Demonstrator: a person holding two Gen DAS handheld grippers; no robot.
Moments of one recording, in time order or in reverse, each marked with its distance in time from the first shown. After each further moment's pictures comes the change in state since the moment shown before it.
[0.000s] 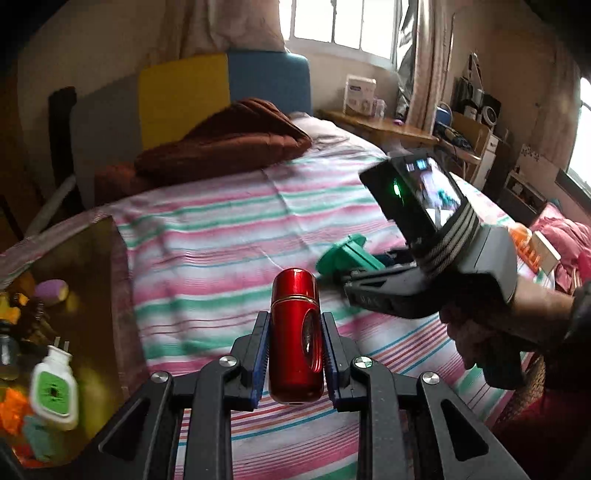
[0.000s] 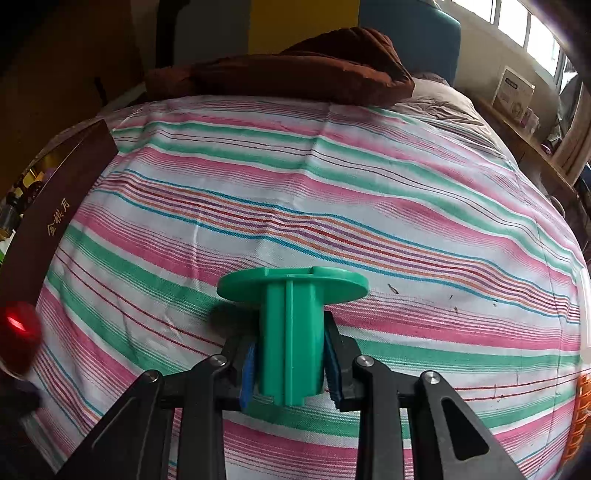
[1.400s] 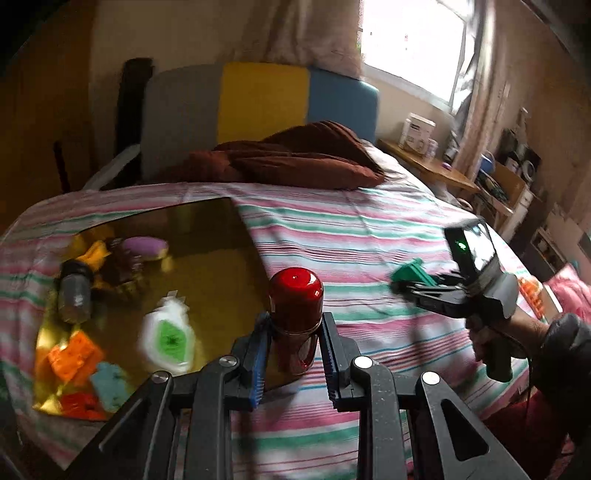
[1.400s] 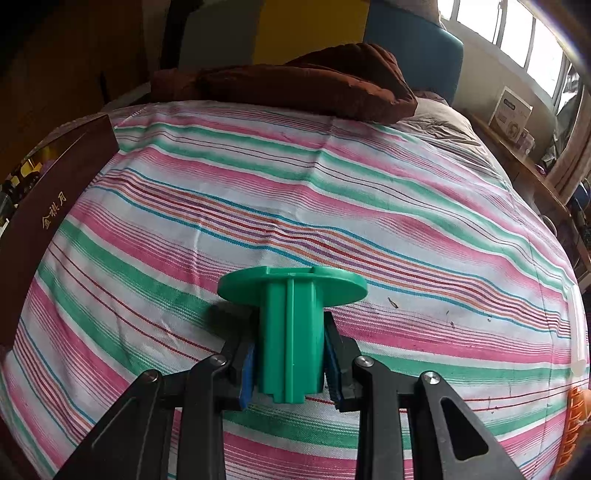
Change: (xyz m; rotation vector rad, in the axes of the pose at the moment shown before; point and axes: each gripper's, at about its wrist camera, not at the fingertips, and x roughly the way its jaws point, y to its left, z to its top) left arm -0.088 0.102 -0.033 -0.226 -0.051 0.095; right arm -0.004 0.010 -0.003 -0.045 -0.046 -0.050
